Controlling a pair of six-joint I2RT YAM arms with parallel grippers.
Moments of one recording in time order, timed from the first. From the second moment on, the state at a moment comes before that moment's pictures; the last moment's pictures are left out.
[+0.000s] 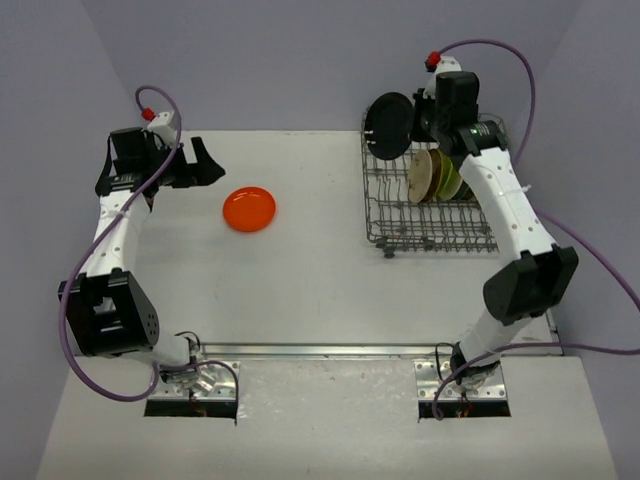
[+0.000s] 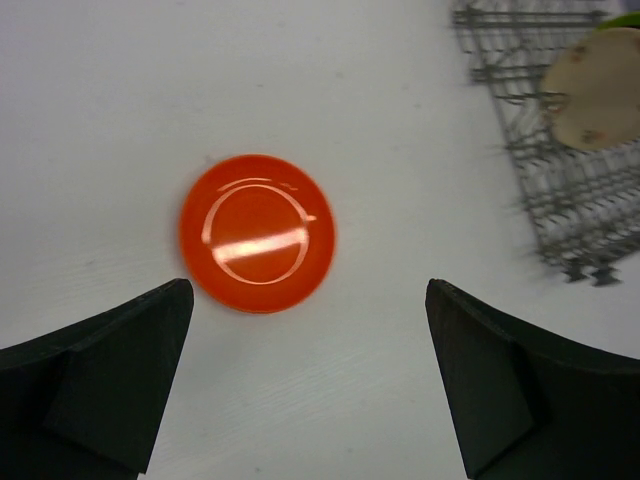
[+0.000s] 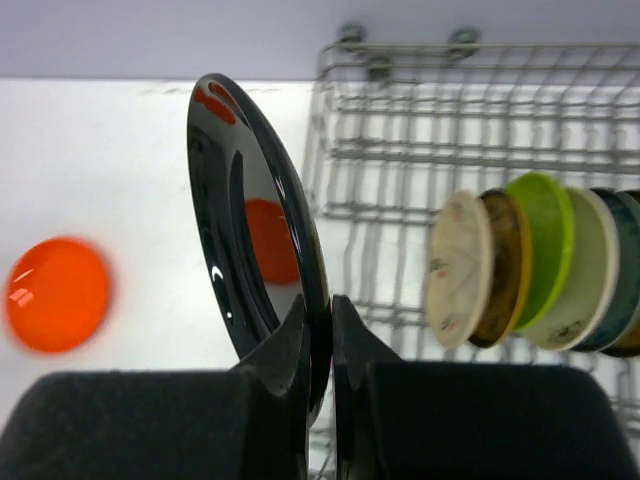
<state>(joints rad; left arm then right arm) 0.23 1.46 1.27 -0.40 0.57 -0.06 0.22 1.74 1.82 -0.58 0.09 0.17</state>
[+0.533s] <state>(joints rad) 0.17 1.35 1.19 -0.31 1.11 -0.38 0.35 1.52 1.40 -0.33 -0.46 0.32</state>
